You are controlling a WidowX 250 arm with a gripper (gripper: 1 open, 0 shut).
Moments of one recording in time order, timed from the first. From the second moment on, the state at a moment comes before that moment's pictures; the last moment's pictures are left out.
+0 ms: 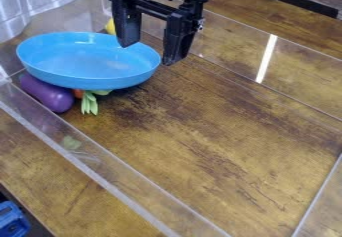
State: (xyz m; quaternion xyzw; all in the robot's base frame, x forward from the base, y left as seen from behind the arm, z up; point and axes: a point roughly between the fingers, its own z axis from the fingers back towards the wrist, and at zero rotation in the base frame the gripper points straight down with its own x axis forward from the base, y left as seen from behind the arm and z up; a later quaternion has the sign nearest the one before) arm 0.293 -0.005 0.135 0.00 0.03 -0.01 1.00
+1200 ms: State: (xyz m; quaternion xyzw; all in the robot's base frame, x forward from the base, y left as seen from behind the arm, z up) arm 0.258 0.039 0.102 -0.01 0.07 0.03 1.00
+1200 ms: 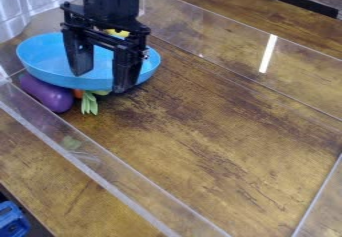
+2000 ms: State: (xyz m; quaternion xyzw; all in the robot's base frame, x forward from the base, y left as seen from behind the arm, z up) arm 0.254 0.068 0.084 -0.02 0.07 0.09 0.99
